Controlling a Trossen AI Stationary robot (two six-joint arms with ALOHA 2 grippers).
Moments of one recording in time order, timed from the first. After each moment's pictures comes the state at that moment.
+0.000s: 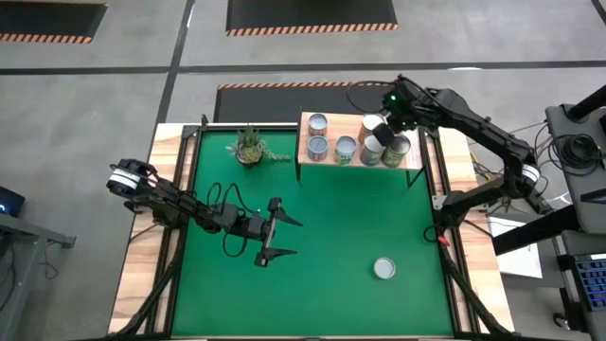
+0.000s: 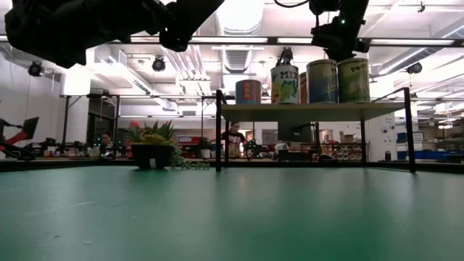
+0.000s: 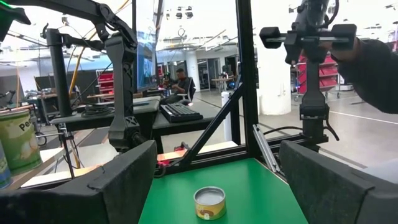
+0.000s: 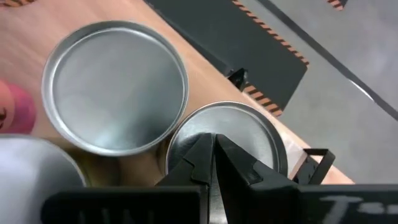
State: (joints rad) left arm -0.26 1.60 0.51 1.29 -0.02 0.10; right arm -0.67 1.37 1.47 -1.17 0.27 0.11
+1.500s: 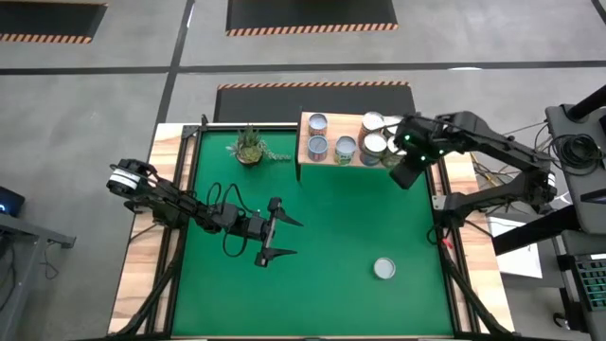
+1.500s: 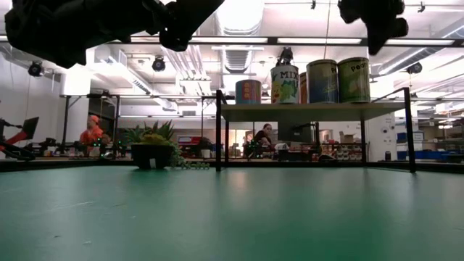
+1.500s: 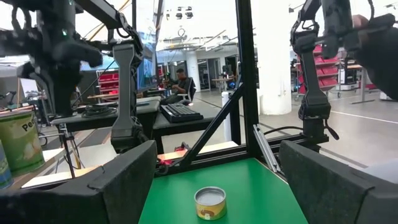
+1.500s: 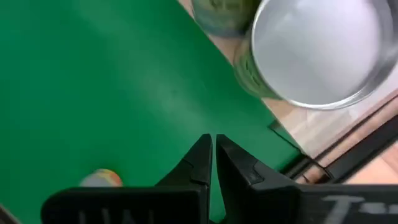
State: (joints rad) left arm -0.26 1.60 0.51 1.29 -0.02 0.10; right arm -0.37 1.19 1.44 -1.51 -0.03 0.39
